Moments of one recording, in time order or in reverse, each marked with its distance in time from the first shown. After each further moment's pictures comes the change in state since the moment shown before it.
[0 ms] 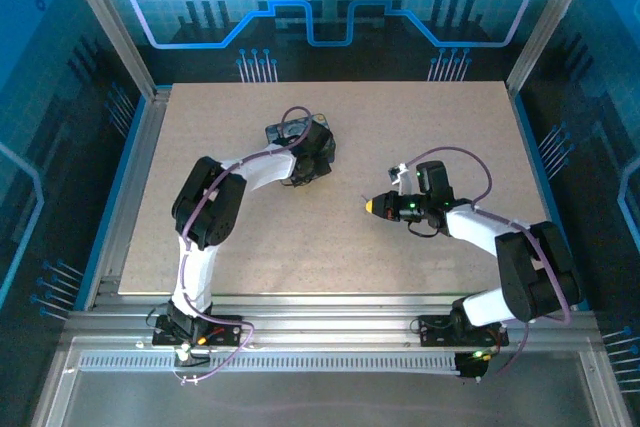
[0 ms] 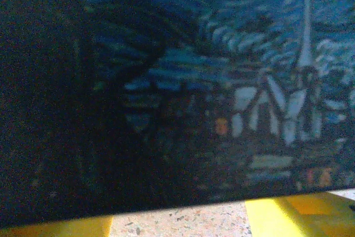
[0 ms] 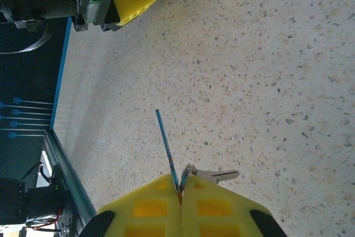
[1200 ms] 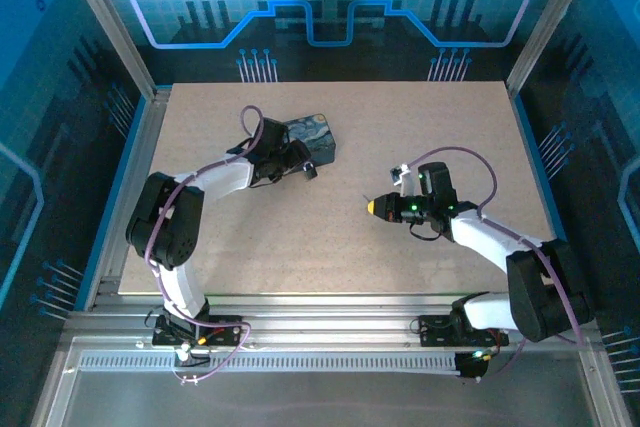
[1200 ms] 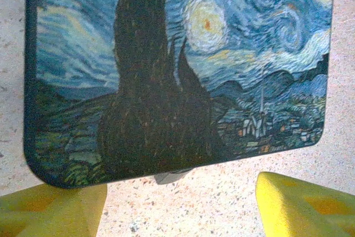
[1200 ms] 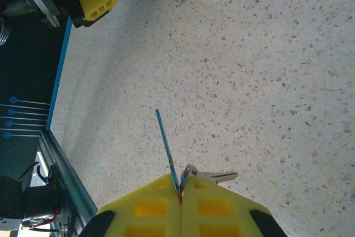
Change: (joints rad) left arm 0.163 -0.288 -0.334 0.294 0.248 0.002; right arm 0.020 -0.109 -0.012 -0.072 0.050 0.000
